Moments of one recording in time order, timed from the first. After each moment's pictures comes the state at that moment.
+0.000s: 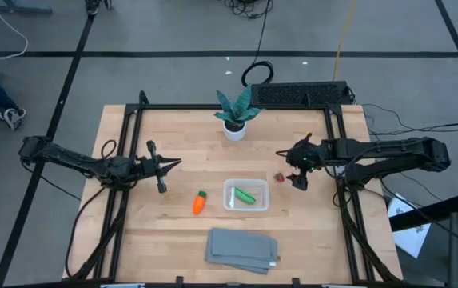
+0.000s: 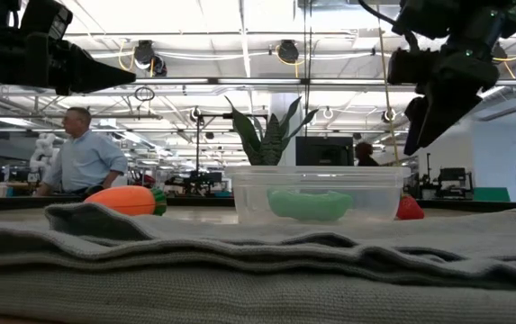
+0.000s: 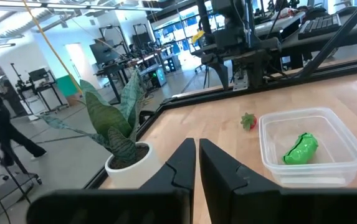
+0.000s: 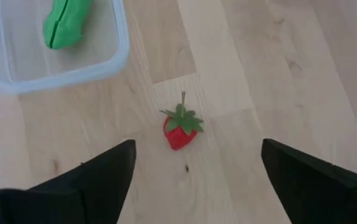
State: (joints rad) left arm -0.20 0.54 0.05 0.52 -0.47 0.31; right arm -0.11 1.02 0.65 -0.68 0.03 0.15
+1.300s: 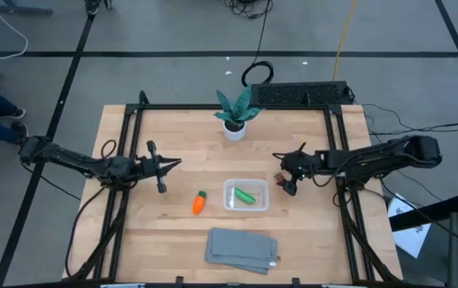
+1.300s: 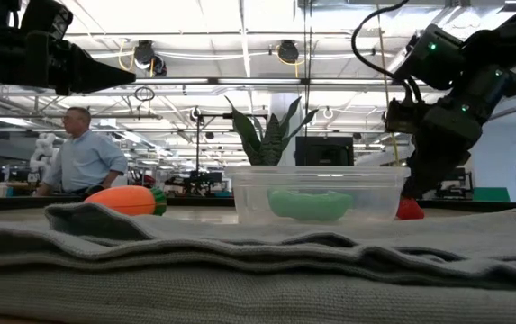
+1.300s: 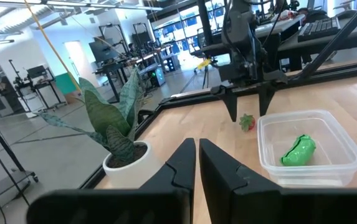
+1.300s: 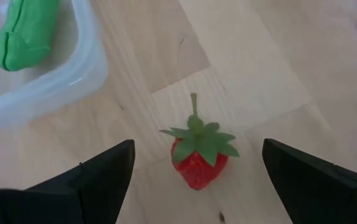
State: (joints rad) left arm -0.20 0.54 0.05 0.52 -0.47 0.29; right arm -0.10 1.17 0.37 -0.14 0.00 0.35
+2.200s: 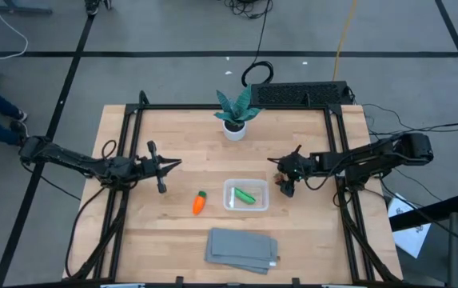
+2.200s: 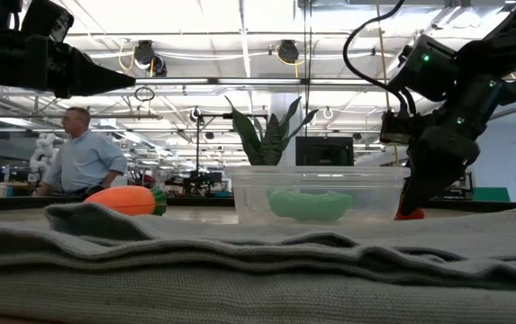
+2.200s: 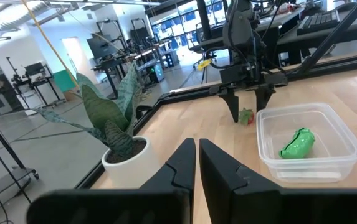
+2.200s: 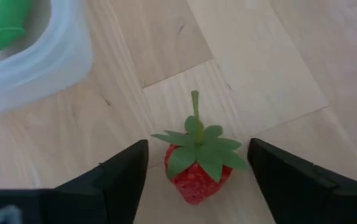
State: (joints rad) left arm -0.20 0.54 0.05 0.50 -0.47 0.28; right arm -0.08 1.31 0.37 -0.06 0.02 0.32
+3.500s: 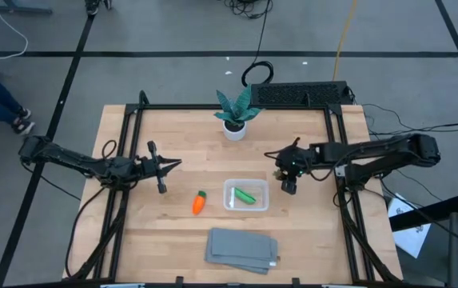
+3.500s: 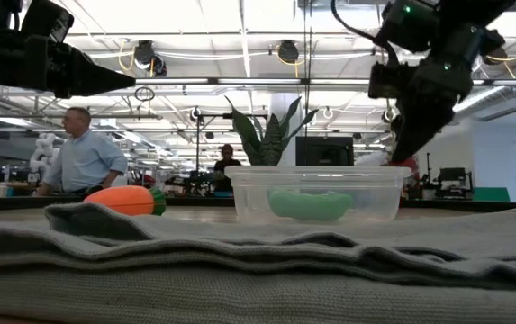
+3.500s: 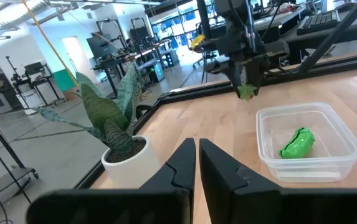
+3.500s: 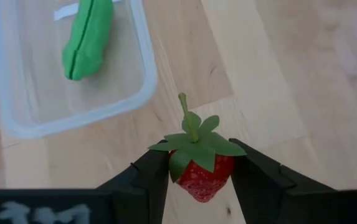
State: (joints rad) left arm -0.20 0.54 0.05 0.50 -0.47 0.28; right arm -0.07 1.19 0.65 -0.49 -0.03 0.25
